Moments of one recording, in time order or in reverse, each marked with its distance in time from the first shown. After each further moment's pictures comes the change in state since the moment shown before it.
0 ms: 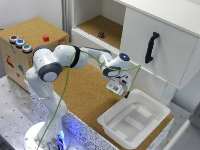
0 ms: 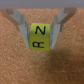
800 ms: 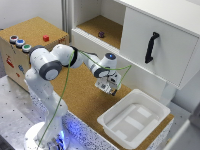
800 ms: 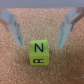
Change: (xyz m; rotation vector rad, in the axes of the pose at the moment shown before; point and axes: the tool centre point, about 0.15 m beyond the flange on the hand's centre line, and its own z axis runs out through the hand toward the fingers) arm 0.021 -0.022 0.018 -0.089 0.083 0.057
